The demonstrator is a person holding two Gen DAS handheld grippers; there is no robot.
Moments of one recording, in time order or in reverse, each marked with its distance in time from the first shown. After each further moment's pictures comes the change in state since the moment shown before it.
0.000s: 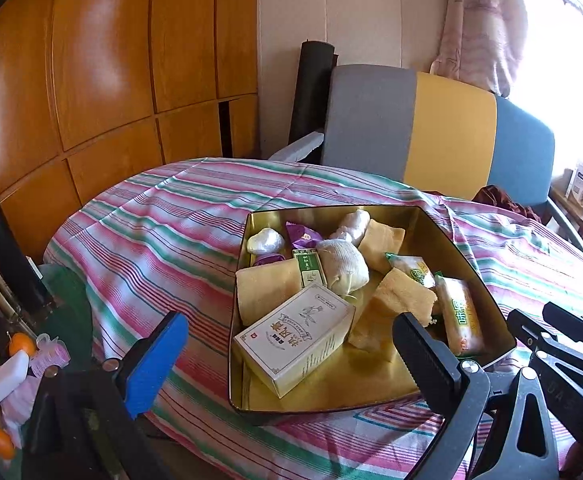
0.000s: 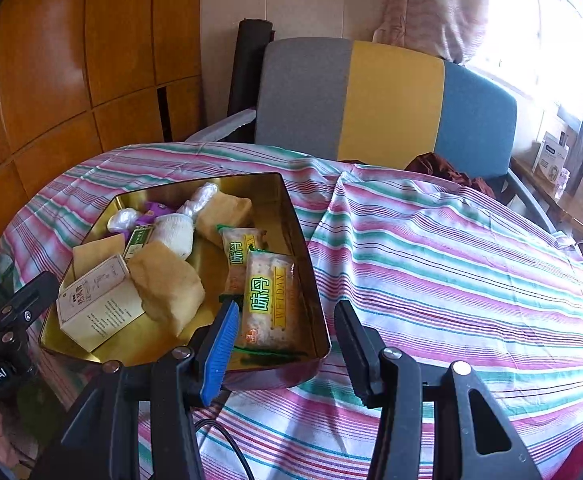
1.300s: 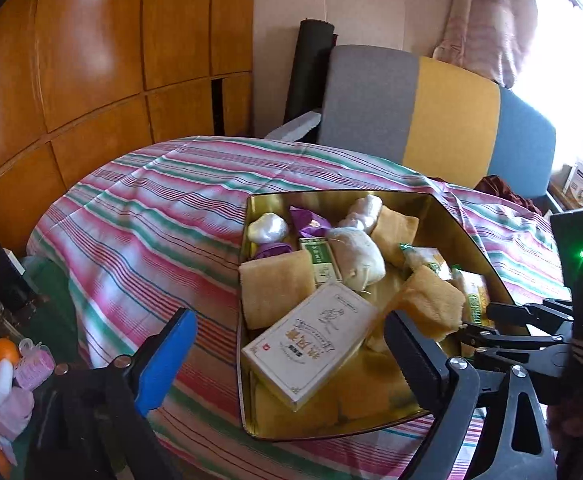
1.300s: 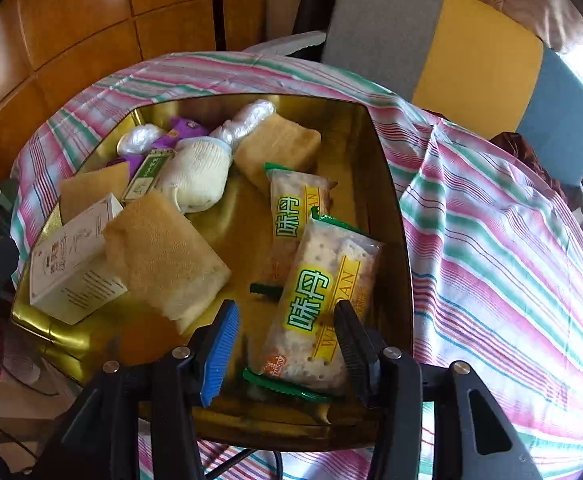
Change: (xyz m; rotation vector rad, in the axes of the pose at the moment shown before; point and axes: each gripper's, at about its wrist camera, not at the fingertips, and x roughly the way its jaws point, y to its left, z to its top) left arm 0.039 0.023 0.008 -0.009 0.082 -0.042; right arm 0.097 0.029 0.019 -0.178 0.287 0.153
